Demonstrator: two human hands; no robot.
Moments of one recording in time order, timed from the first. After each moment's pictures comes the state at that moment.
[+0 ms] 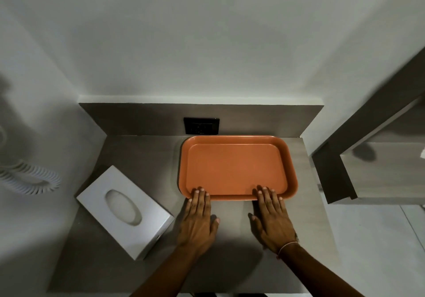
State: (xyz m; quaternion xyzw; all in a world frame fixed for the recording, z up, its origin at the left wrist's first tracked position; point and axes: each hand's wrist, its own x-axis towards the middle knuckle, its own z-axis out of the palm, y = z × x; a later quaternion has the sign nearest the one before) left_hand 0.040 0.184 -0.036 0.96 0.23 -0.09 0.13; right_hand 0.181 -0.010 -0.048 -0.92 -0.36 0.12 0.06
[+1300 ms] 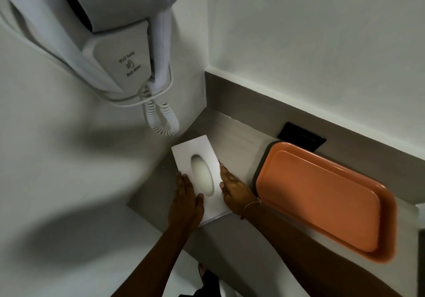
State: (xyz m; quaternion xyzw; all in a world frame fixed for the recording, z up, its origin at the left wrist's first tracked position) left_hand -0.090 0.280 -0.008 0.73 0.59 0.06 0.33; right_hand 0.084 0.254 -0.013 -0.70 -0.62 0.30 0.20
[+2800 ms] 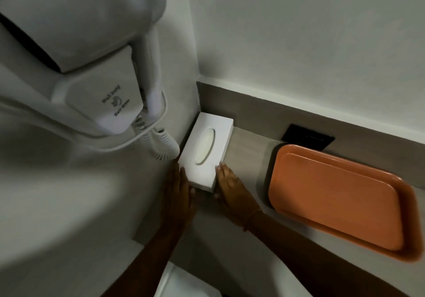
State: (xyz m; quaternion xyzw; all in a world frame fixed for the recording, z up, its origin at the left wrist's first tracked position) left_hand -0.109 0.374 -0.014 0.85 0.49 0.11 0.16; right_hand 0.062 0.289 -0.017 -0.72 -0.63 0.23 0.21
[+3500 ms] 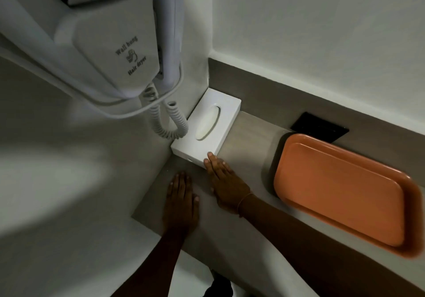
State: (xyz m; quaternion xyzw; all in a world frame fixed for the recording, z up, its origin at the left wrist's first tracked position) left_hand -0.141 0.334 -0.075 0.86 0.49 0.03 0.15; right_hand 0.042 0.310 -0.044 -0.65 -0.74 0.16 0.08
